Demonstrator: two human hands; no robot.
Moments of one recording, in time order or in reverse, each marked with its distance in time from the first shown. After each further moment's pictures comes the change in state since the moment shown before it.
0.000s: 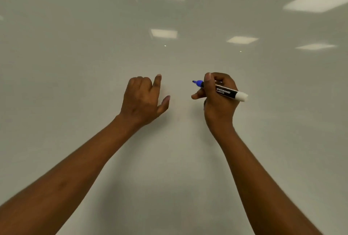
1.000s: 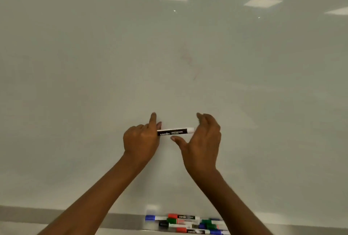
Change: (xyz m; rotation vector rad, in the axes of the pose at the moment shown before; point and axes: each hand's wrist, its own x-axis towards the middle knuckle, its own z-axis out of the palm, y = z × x) left_hand -0.189 0.058 -0.051 -0.063 -0.316 -0.298; right_hand -0.194 0.064 -0.022 -1.003 -0.235 0.050
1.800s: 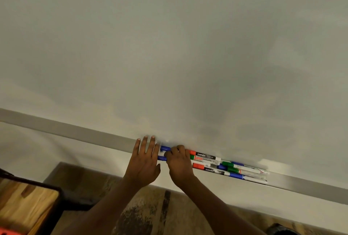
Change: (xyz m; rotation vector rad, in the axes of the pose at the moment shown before) left_hand -0.361 -0.016 0.101 0.009 -1.067 -0.020; right_hand -0.269 0.138 0.203 -0.384 -1.115 -0.281
